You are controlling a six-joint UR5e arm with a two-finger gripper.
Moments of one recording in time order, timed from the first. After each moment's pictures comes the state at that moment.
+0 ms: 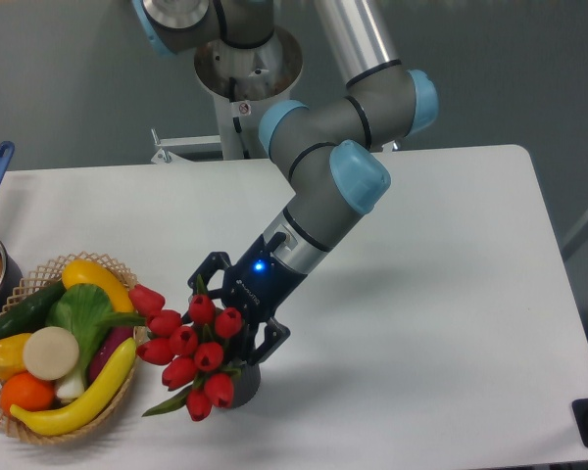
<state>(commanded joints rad) 2.45 -1.96 -1.68 -0.84 0.68 1.22</state>
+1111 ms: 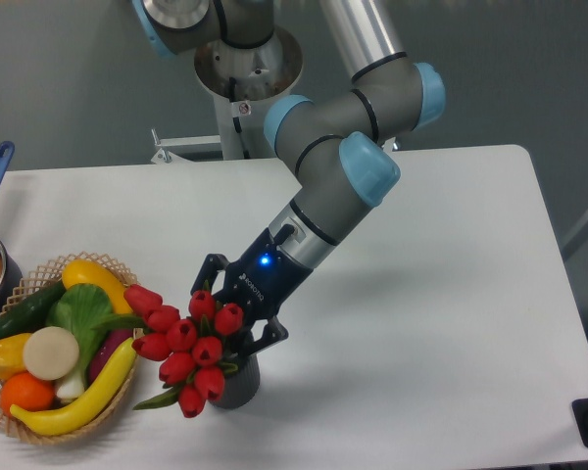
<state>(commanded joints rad) 2.47 -1.93 -1.63 -0.84 0.58 1.12</state>
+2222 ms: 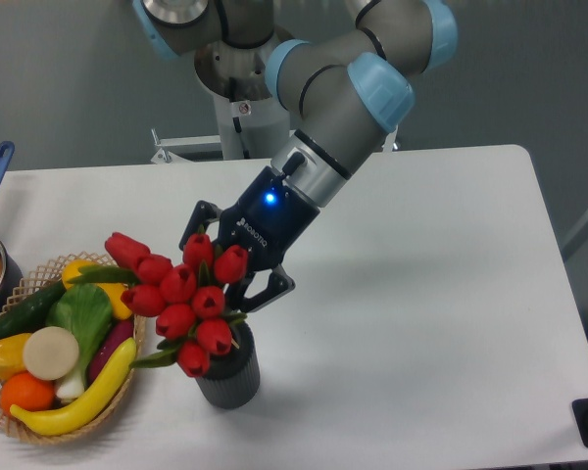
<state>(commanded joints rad) 2.51 -1.82 -1.61 -0.84 0.49 1.02</state>
